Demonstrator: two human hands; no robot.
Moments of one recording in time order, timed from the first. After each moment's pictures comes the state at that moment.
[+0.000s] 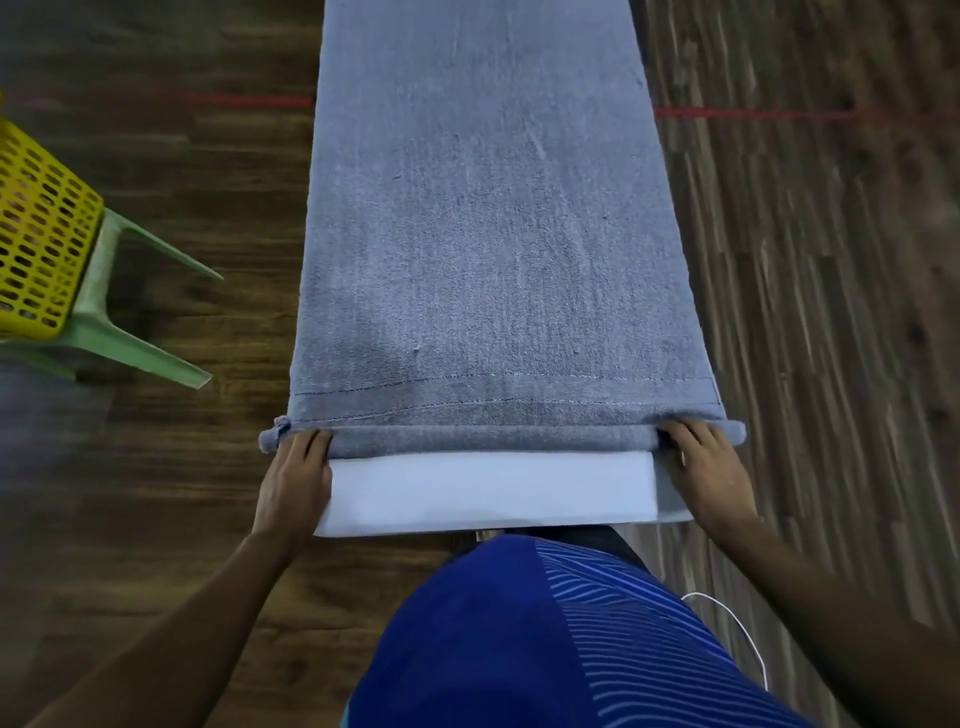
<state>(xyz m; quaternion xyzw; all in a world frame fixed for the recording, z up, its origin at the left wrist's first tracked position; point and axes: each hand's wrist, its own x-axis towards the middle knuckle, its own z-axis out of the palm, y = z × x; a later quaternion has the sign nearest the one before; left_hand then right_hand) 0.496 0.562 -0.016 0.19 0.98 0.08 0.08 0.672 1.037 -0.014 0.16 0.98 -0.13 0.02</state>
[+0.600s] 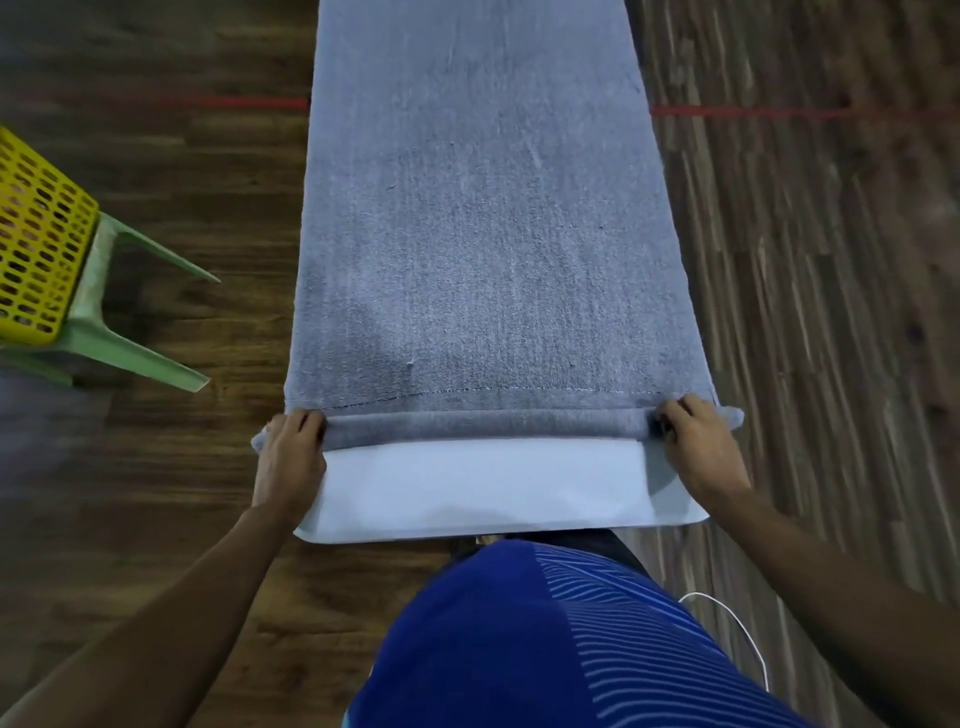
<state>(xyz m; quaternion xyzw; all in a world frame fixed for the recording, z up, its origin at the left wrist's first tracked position) 0.465 0.575 -0.009 0.16 0.98 0.12 0.05 0.639 1.045 -0.009 0.17 0.98 -0.13 0.01</state>
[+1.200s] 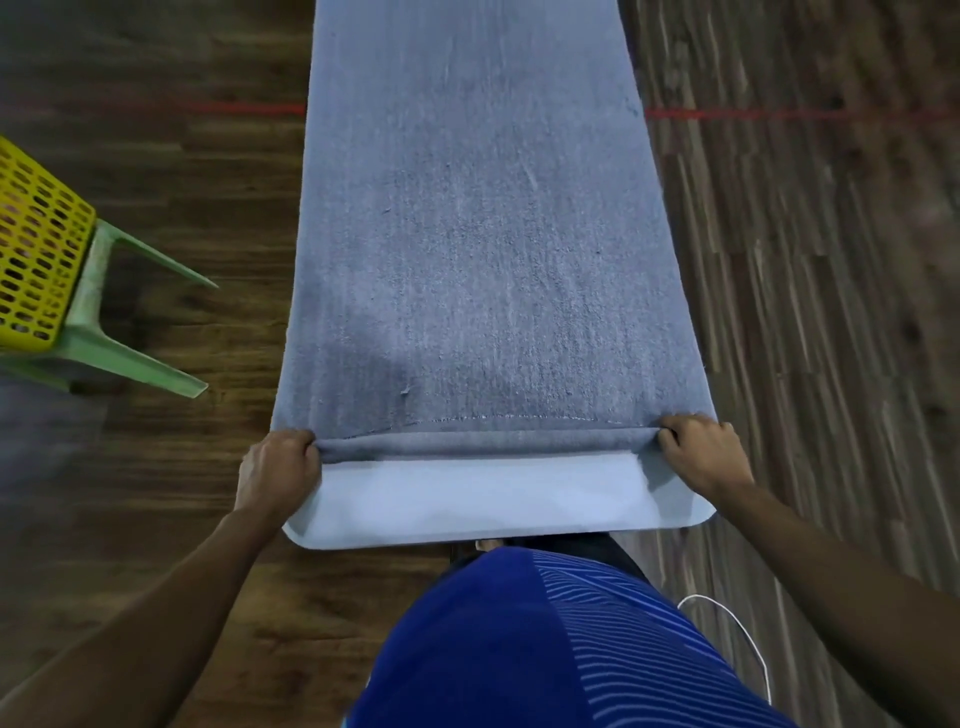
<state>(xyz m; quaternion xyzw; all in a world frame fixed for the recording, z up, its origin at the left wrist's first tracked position) 0.459 0.571 0.006 0.12 0.98 0.07 0.14 0.633 1.048 0.002 0.22 0.96 -0.08 0.15</state>
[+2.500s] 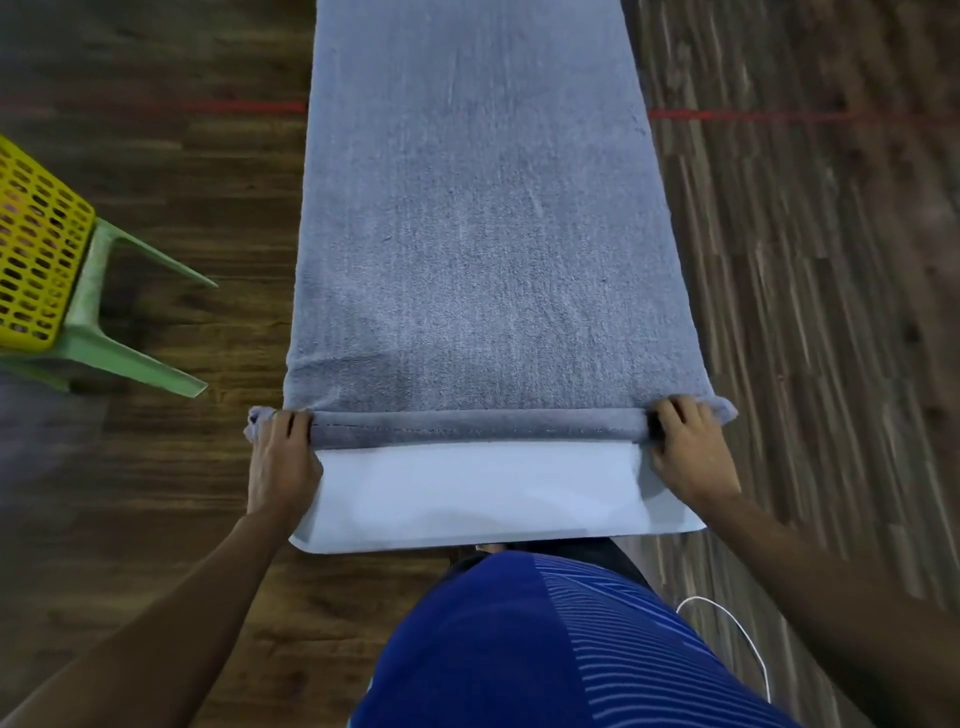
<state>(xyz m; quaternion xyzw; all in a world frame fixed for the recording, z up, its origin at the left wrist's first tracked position) 0.456 0.572 -0.014 0.13 0.99 0.10 0.04 0.632 1.043 -0.018 0.17 0.98 -0.11 0.07</state>
